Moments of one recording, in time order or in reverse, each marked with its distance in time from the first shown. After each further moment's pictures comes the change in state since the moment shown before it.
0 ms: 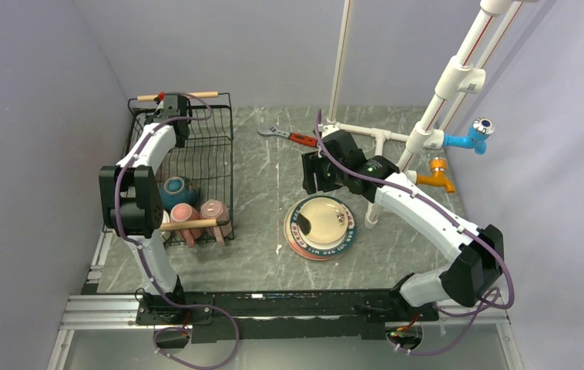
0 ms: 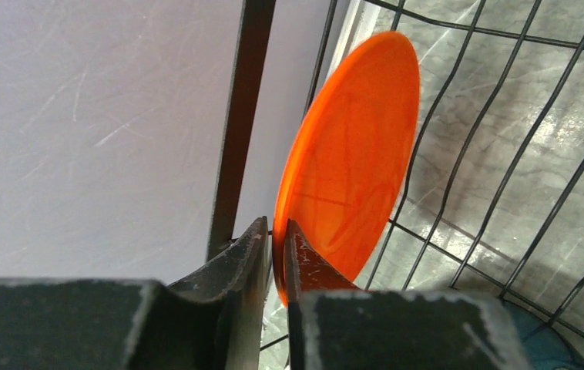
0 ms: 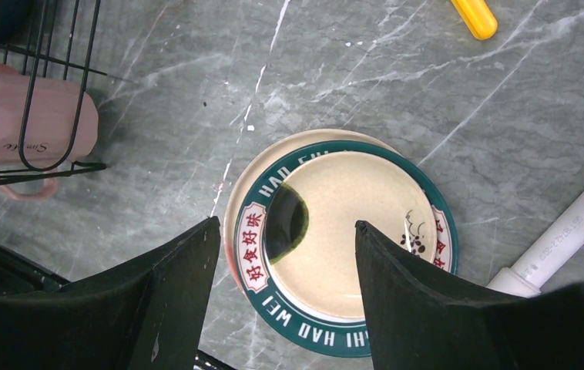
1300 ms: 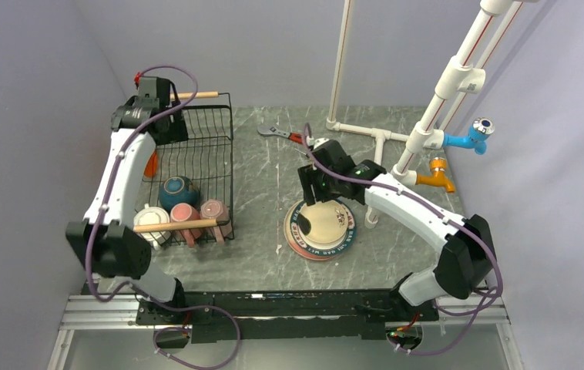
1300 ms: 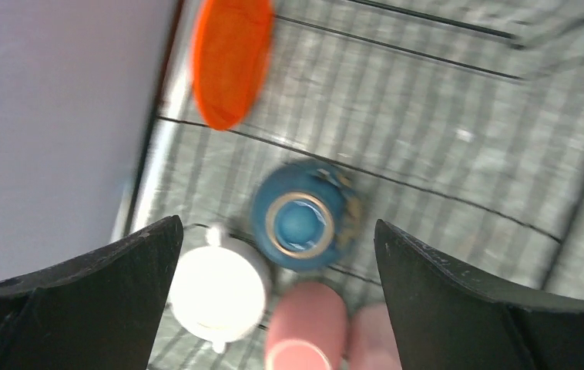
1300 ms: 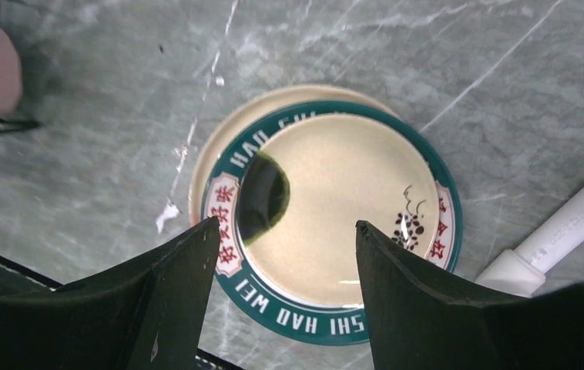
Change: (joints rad) left arm -0.049 -0.306 0.138 -0.368 0.395 -0.359; right arm 0.012 0.059 -0.047 -0.016 -0.008 -0.024
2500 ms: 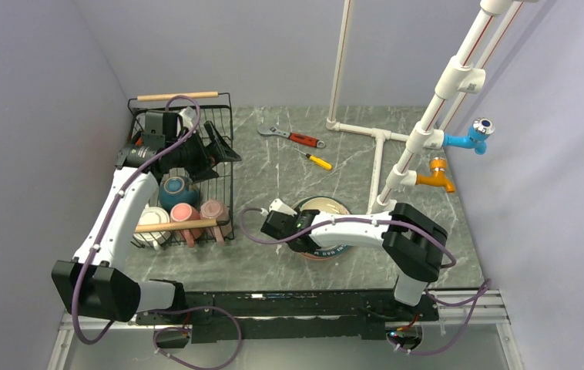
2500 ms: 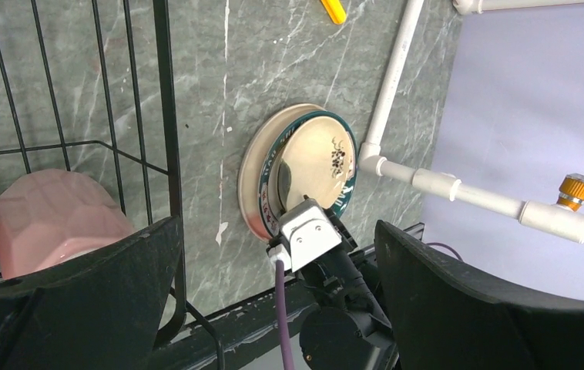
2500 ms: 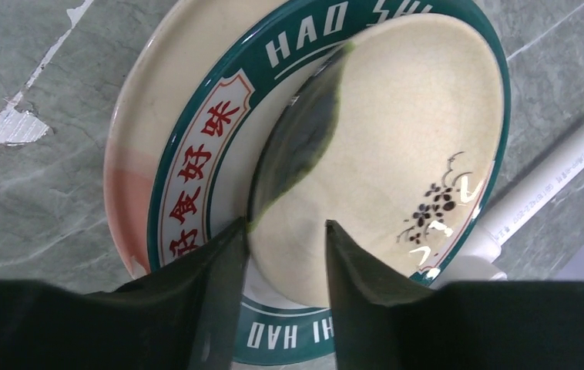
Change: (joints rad) left arm -0.080 -0.324 -0.410 0.207 0.963 -0.442; right arm 0.452 0.280 -0.150 0.006 0.505 -0.134
